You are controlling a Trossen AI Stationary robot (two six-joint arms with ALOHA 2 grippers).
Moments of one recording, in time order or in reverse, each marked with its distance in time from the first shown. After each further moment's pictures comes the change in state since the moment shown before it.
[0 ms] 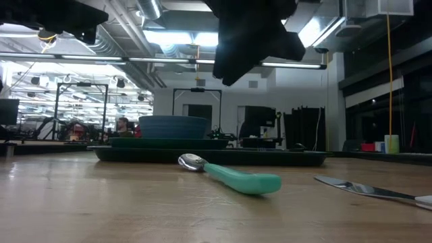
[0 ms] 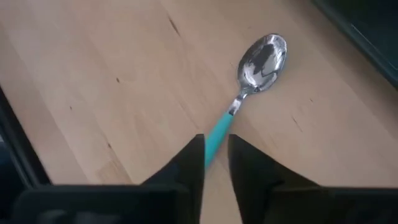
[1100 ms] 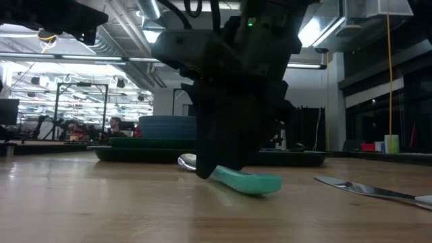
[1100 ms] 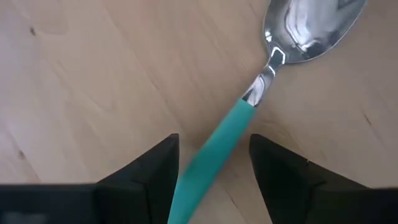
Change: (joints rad) left arm 0.000 0.001 0.000 -0.008 -0.001 -0.008; right arm 0.000 0.220 0.000 0.100 -0.037 -0.018
